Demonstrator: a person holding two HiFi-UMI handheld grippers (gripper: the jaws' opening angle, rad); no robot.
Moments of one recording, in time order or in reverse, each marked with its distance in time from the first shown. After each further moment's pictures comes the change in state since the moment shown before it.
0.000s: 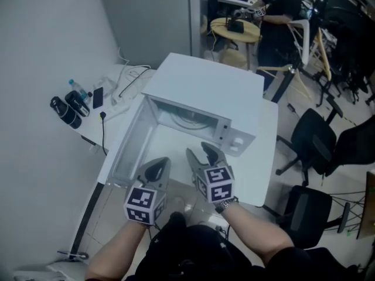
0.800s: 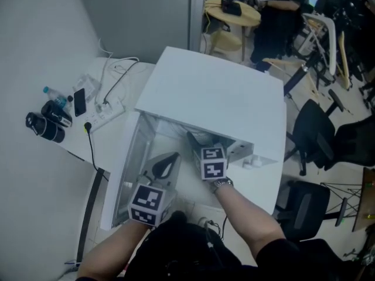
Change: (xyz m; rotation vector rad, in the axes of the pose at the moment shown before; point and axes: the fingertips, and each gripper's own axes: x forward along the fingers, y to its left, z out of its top) left arm 0.104 0.057 0.010 -0.015 0.067 -0.182; right arm 0.165 -0.097 -0.031 0.012 0.129 -0.249
